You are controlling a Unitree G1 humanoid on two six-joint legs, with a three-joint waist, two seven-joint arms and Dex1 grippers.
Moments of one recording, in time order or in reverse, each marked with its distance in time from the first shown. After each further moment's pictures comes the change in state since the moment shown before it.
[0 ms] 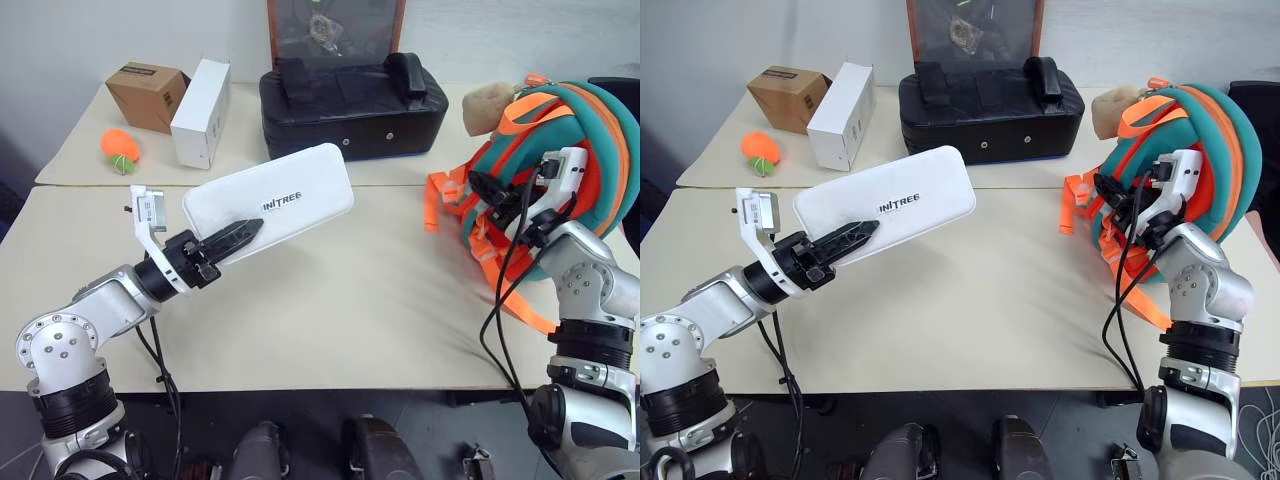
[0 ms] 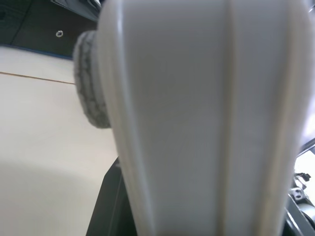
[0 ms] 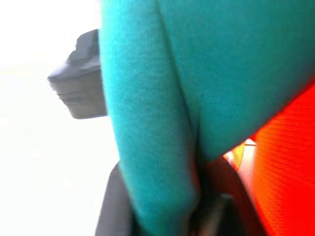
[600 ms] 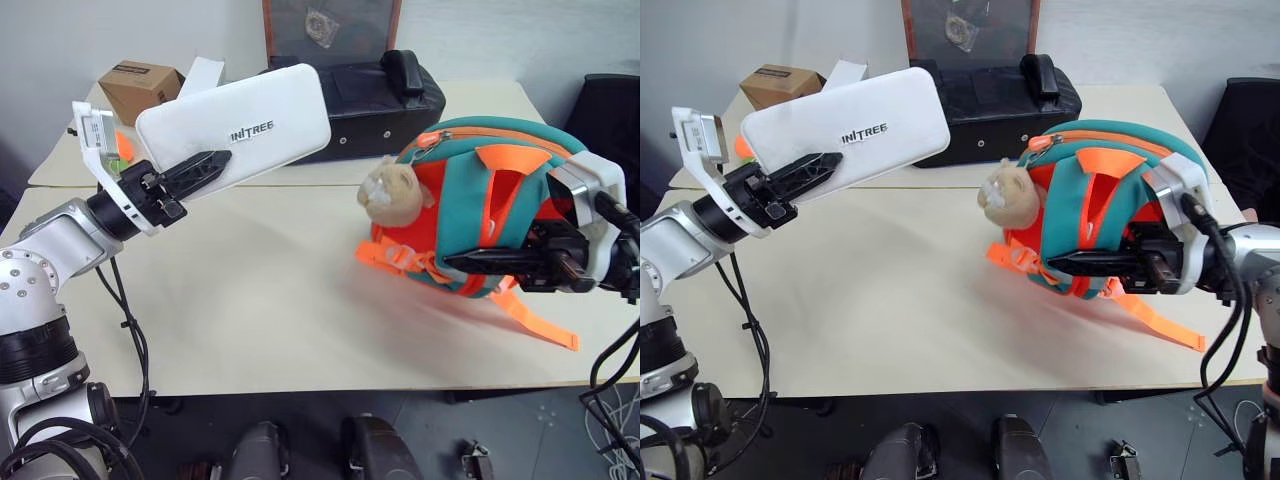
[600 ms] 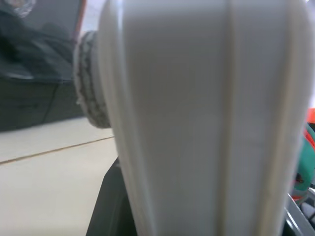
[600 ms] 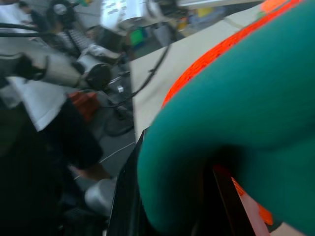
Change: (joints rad) left arm -0.268 0.225 -0.094 0.214 0.075 -0.106 -0.151; right arm 0.101 -0.486 0.140 -0.382 0.422 0.377 0.776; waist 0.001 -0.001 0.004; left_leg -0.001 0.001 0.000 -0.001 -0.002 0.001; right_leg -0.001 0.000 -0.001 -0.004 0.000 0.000
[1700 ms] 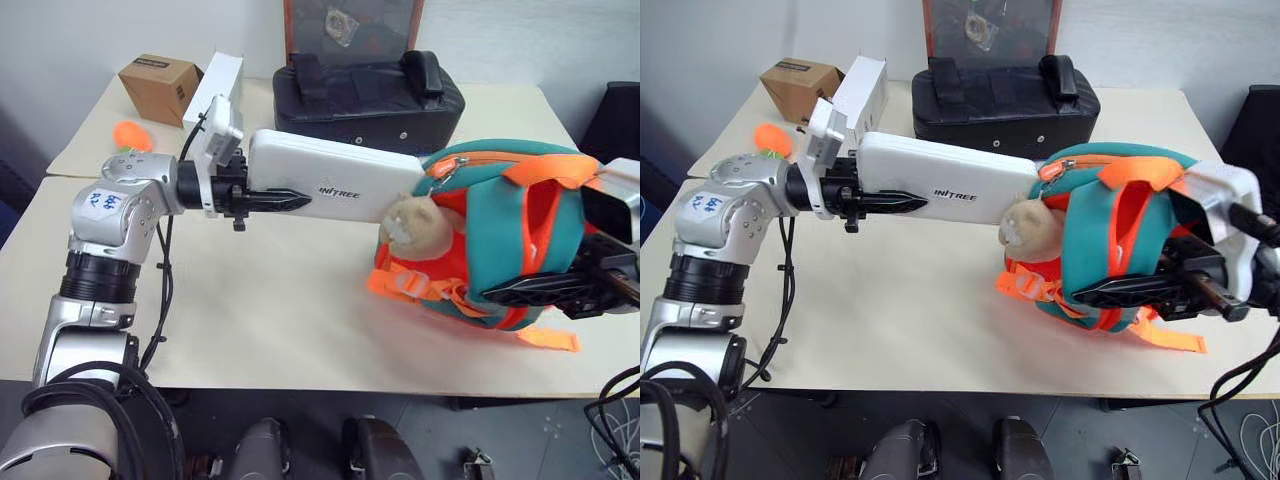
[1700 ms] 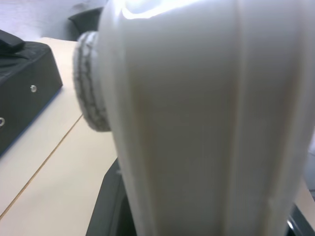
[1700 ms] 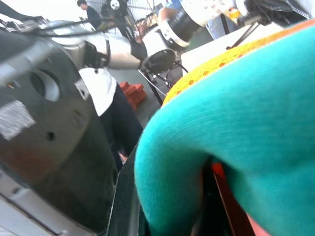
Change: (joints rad) left arm -0.329 -0.030 -0.516 0.339 0.671 -0.542 -0.738; right arm 0.084 -0.075 -0.083 -0.021 0.125 0.034 0.088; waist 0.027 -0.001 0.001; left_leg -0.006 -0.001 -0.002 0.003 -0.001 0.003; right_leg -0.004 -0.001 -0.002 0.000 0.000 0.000
